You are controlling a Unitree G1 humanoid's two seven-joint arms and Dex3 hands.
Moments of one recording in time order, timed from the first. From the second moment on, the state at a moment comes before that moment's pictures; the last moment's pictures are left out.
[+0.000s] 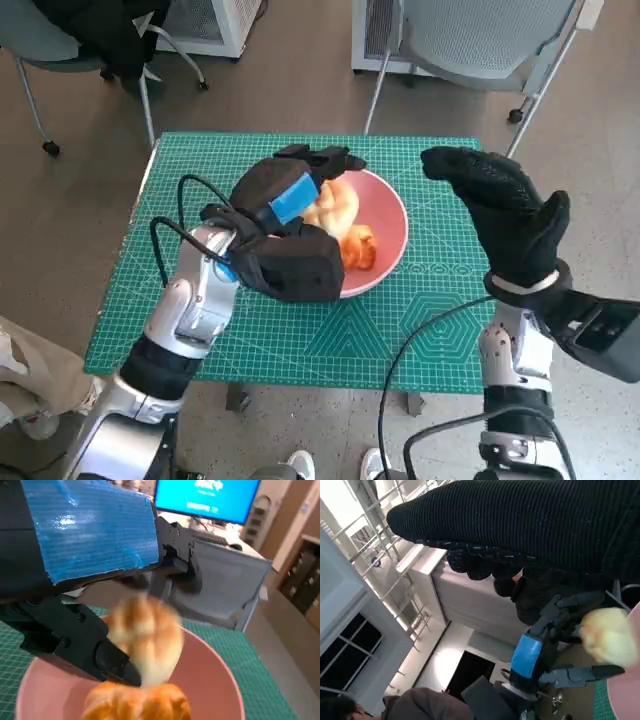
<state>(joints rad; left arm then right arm) -0.76 0.35 -0.33 0.21 0.61 0.10 -0.26 -0.62 -0.10 -0.20 0.48 0.51 -0.62 0.79</state>
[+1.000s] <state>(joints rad) -0.61 0.31 0.03 0.24 -0.10 -0.21 -0.42 -0.63 -0.11 -0.19 0.42 0.51 -0.60 0.77</state>
